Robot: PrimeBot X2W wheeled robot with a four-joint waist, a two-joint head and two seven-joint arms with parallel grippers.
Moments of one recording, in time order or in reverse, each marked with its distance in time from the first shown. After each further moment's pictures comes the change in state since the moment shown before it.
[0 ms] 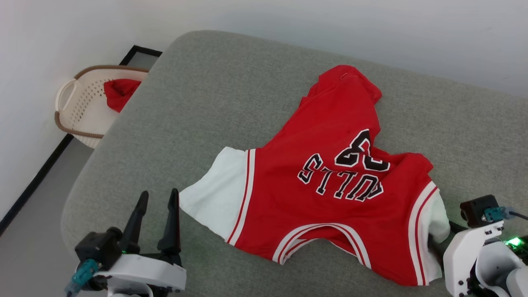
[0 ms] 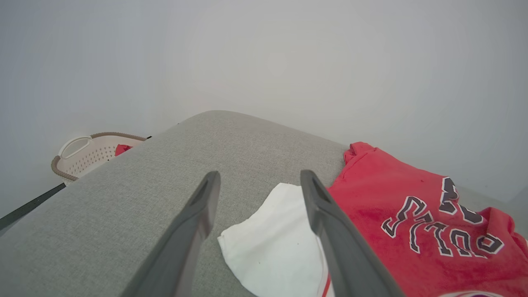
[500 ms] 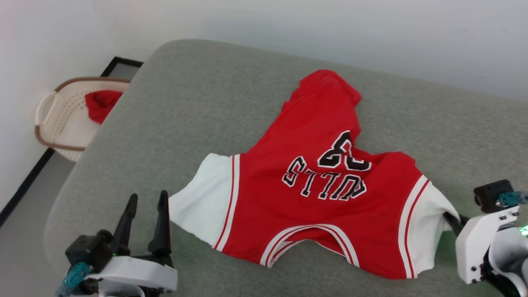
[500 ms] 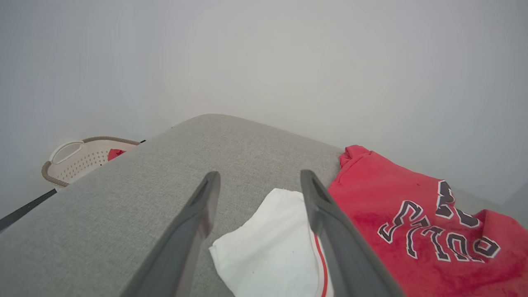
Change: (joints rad) left arm 0.004 -0.018 0.058 0.017 0.022 -0.017 0.000; right arm -0.044 -0.028 -0.026 -0.018 -0.001 0.000 0.026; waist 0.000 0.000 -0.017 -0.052
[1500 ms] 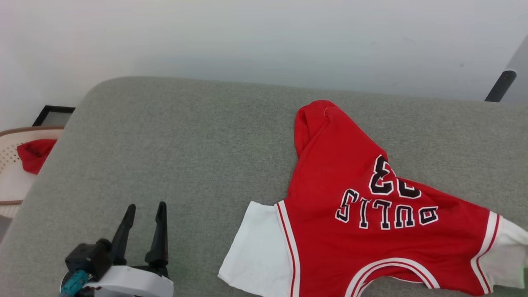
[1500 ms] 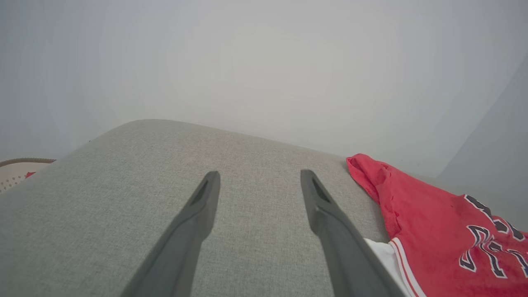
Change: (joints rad) left arm 0.039 0.032 -0.006 0.001 0.019 -0.004 0.000; right arm 0.203 -0.070 -0.328 -0.092 -0.039 0.000 0.098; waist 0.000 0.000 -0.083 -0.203
